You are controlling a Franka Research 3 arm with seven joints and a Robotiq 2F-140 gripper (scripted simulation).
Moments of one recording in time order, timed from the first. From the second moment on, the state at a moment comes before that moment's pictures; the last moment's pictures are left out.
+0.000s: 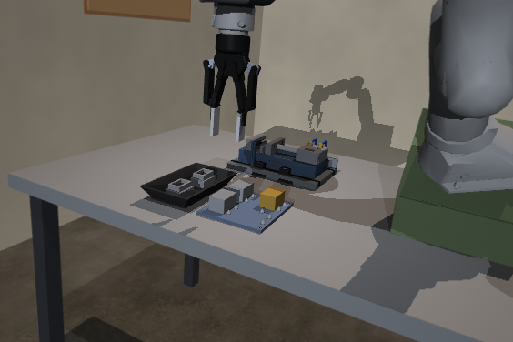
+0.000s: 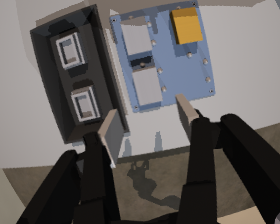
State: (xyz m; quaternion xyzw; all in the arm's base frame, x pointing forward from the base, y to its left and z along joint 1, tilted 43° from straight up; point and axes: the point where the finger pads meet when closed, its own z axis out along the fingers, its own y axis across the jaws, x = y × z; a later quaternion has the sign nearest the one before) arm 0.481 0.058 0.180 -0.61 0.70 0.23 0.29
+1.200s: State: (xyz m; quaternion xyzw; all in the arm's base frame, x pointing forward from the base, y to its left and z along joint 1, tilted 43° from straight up) arm 0.482 0.064 0.172 -0.61 0.71 0.23 0.29
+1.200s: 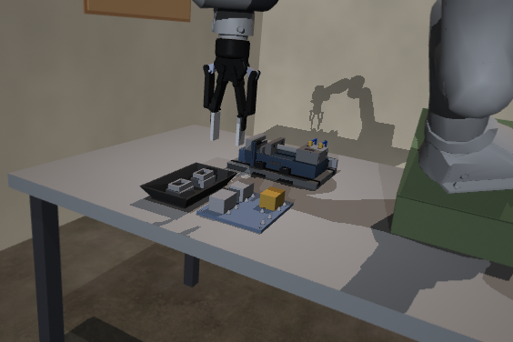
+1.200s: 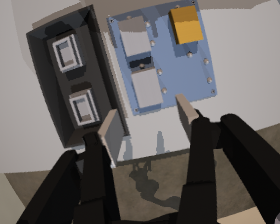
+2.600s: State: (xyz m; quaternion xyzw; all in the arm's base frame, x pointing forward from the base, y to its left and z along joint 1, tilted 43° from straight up) arm 0.493 0.146 0.086 -0.60 0.71 0.24 0.28
